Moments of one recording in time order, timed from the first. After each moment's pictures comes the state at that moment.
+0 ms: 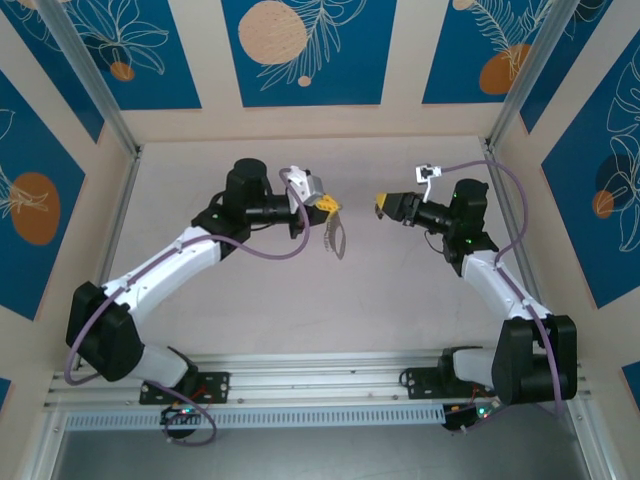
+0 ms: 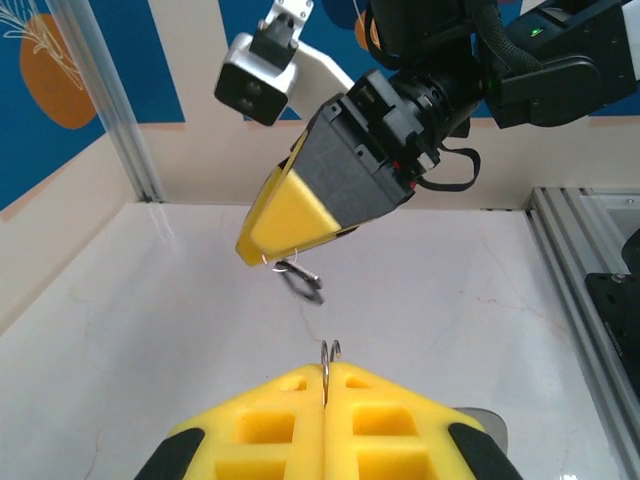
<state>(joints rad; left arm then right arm) -0.62 1.44 1.20 -0.02 0.75 0.30 0.06 1.23 0.75 0.30 -0.95 0.58</state>
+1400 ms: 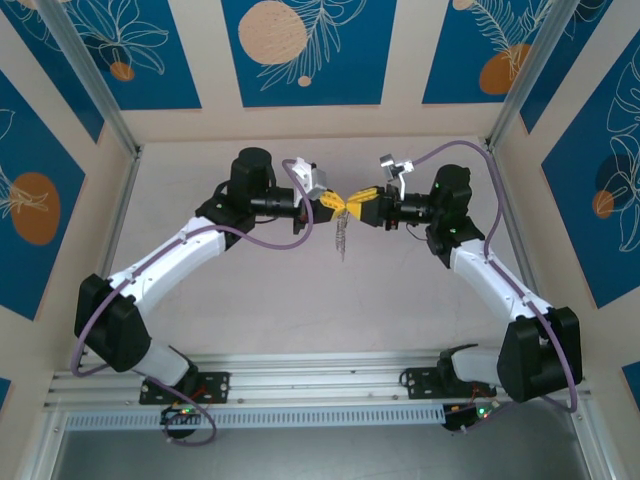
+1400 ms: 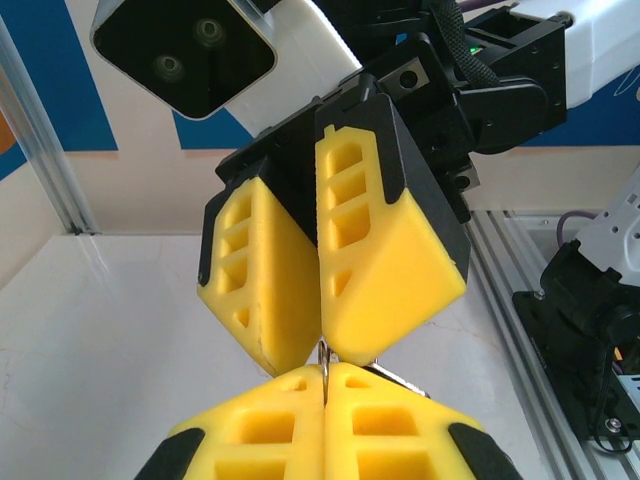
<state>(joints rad) -0.62 1.50 1.29 -0.07 0.89 0.27 0.25 1.26 0.89 0.37 -1.21 0.54</state>
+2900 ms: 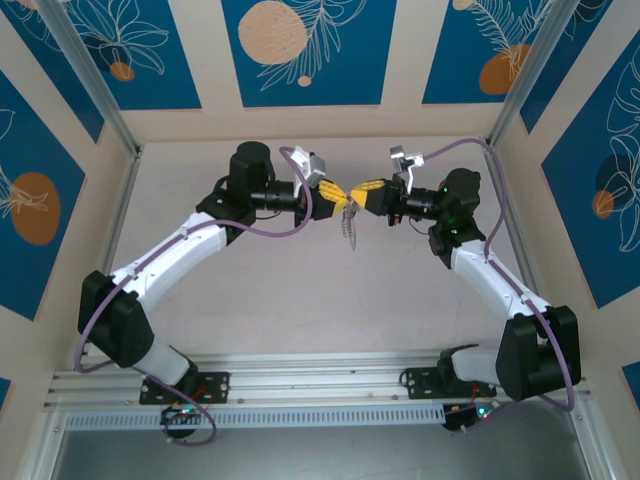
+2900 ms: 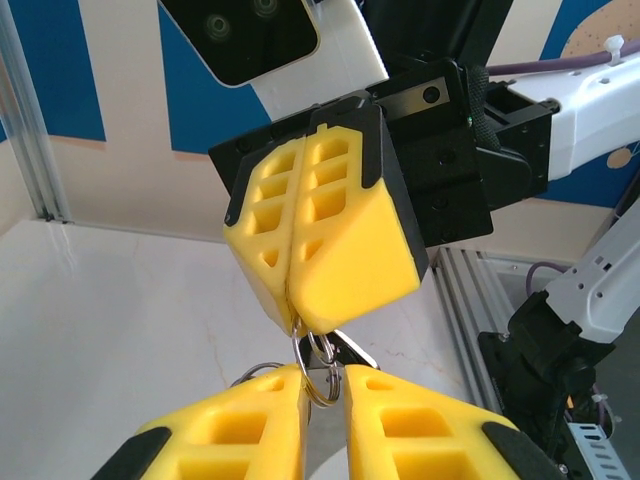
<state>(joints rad) -0.61 1.52 1.33 -0.02 0.93 0.08 0.21 1.27 0.87 0.60 -1.16 0.68</state>
